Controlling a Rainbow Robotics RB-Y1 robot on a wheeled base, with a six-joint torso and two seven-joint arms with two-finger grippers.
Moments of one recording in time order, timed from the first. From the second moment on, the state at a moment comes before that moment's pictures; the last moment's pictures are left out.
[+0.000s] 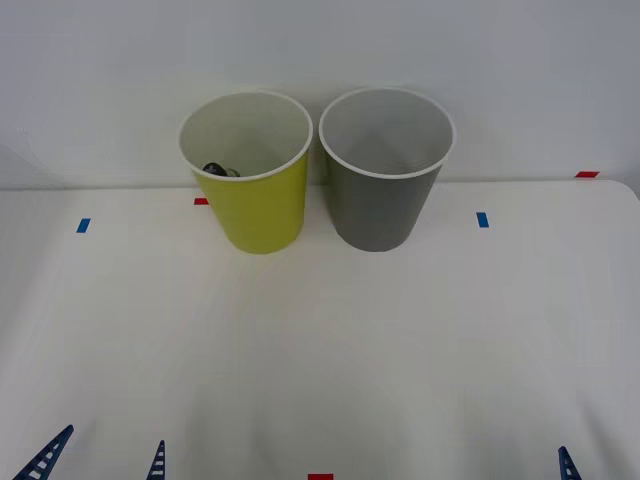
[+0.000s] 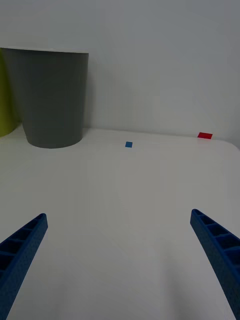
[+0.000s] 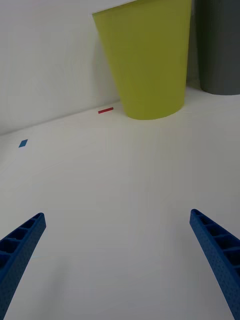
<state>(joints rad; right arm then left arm) 1.03 -0.40 0.07 -1.89 -0.02 -0.77 1.37 1.09 0.19 -0.13 -2.06 -0.30 -0.51 -1.38</state>
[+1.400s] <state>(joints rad) 1.03 -0.40 0.07 -1.89 -0.02 -0.77 1.37 1.09 0.19 -0.13 -2.06 -0.30 -0.51 -1.38</state>
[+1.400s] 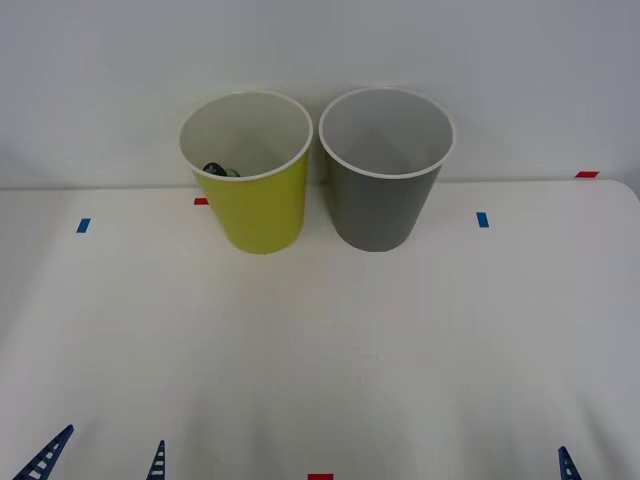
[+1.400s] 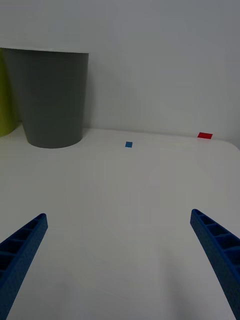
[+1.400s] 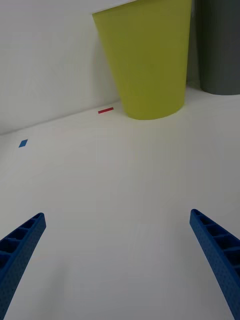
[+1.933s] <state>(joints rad) 1.03 -0.40 0.07 -1.89 -0.02 -0.77 1.37 1.09 0.19 -0.13 -2.06 -0.30 -0.51 -1.38</state>
